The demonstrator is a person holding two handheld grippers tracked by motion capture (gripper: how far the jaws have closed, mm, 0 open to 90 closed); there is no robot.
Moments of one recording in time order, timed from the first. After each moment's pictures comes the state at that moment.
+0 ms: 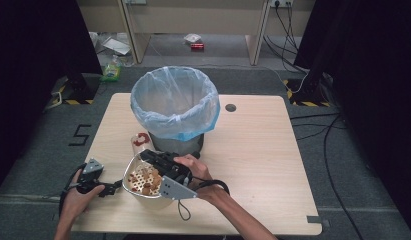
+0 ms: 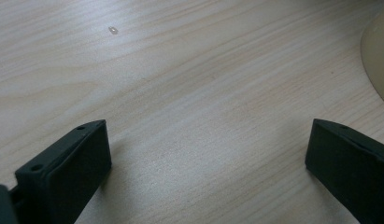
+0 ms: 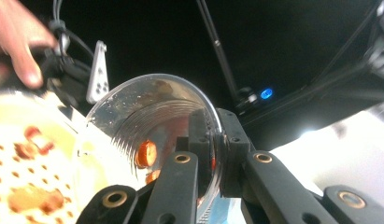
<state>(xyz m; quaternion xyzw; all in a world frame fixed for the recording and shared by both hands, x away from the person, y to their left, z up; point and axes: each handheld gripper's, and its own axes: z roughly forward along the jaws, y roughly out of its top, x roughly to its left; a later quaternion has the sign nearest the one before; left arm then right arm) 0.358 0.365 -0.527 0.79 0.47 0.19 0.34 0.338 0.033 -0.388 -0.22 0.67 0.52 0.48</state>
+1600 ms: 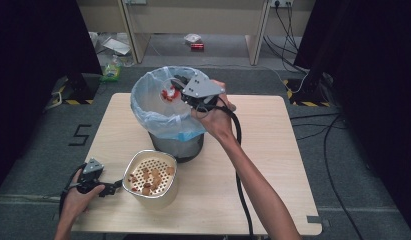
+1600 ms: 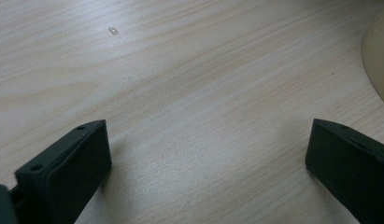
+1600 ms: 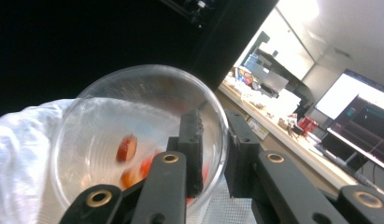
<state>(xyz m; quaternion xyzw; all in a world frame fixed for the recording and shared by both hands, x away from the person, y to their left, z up) 0.358 0.365 -0.526 0.79 0.47 0.19 0.34 0.463 -0.014 -0.271 0.08 0.74 0.55 0.39</state>
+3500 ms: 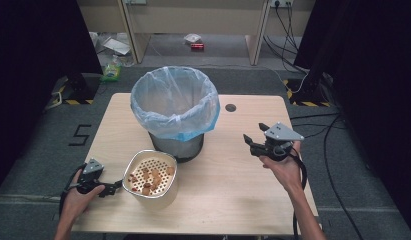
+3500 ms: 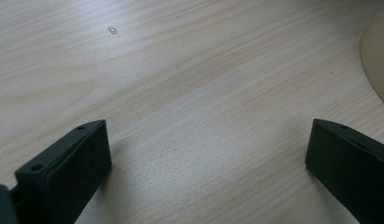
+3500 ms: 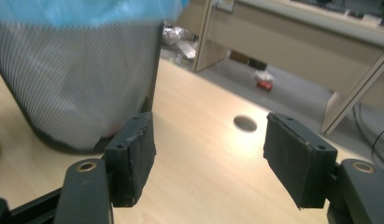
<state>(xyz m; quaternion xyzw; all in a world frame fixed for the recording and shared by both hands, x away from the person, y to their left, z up) 0.357 0.365 -0.527 0.79 0.47 0.19 0.34 0.400 -0.203 -0.383 0.34 0.76 0.46 0.31</state>
